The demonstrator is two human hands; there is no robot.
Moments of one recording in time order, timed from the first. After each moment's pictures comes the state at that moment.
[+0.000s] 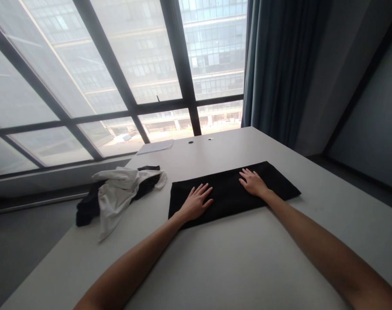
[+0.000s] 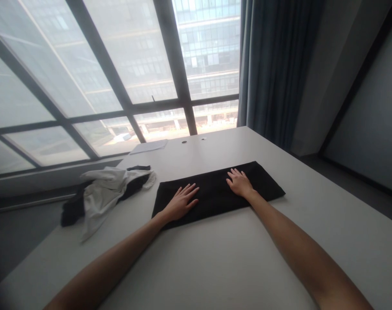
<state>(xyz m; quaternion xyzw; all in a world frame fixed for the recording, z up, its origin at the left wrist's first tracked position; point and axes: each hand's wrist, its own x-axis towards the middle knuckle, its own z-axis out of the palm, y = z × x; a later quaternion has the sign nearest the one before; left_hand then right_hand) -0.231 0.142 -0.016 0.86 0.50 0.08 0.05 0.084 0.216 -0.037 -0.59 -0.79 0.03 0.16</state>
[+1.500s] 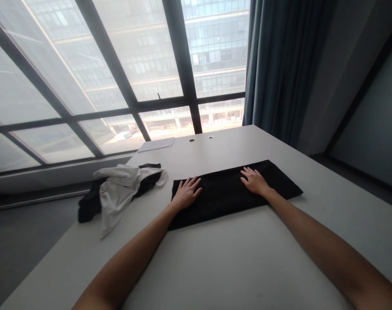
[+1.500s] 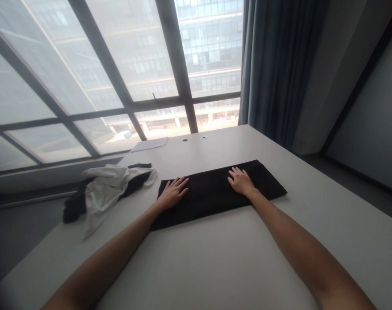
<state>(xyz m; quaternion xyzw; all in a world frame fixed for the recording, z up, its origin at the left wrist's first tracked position) -0.273 0.175 -0.020 0.81 0.58 0.05 -0.02 0.086 0.216 -0.038 -0.59 -0.79 0.03 0.16</state>
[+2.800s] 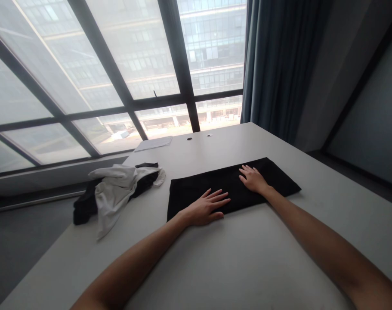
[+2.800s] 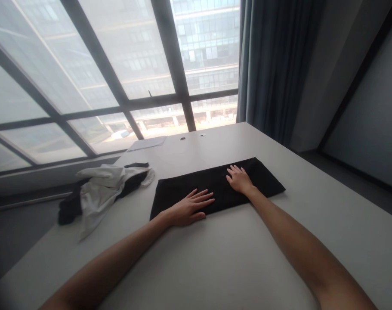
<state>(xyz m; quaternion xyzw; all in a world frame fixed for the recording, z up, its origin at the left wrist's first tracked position) -0.205 0.113 0.009 0.95 0.28 0.04 0.12 0.085 0.215 -0.036 -0.59 -0.79 0.03 0.16</state>
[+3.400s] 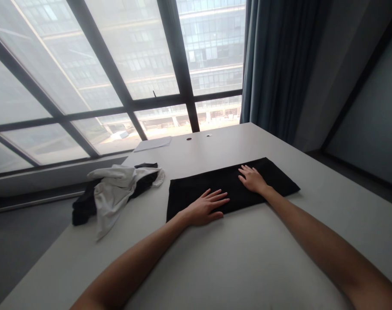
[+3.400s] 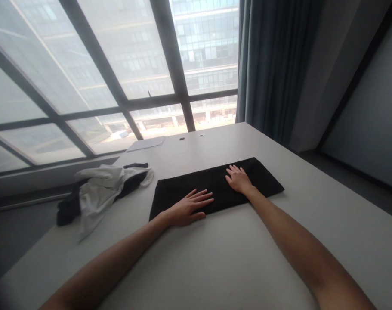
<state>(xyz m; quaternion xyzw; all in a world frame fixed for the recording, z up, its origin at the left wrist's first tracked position) -0.205 0.114 0.008 0.95 0.29 0.05 0.12 0.085 0.214 -0.035 -0.59 -0.79 0.03 0.16</state>
